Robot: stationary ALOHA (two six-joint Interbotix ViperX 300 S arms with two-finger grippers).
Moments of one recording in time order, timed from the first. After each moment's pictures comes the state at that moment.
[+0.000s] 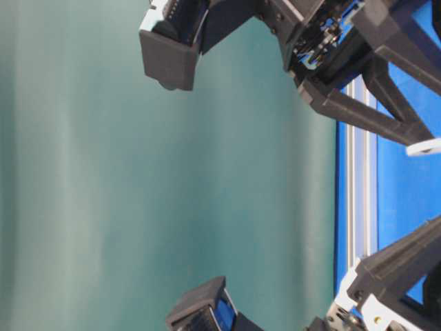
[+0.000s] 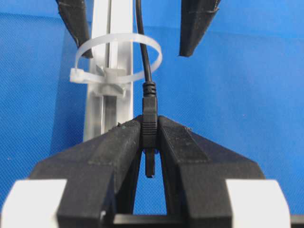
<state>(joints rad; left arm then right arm) -0.16 0.18 0.84 -0.09 -0.58 -0.12 0.09 0.09 0.79 -0.09 -0.33 0.15</state>
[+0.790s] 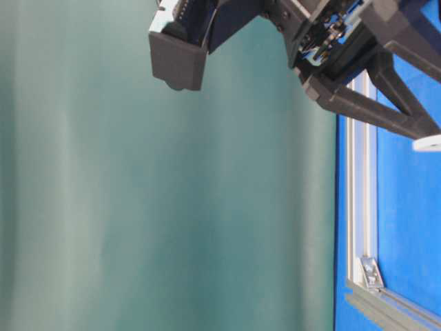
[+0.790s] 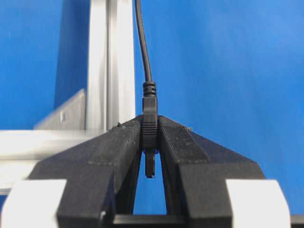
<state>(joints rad) -0.22 -0.10 1.19 -0.09 -0.58 -0.18 0.09 0.09 0.80 -0.09 -0.31 0.15</state>
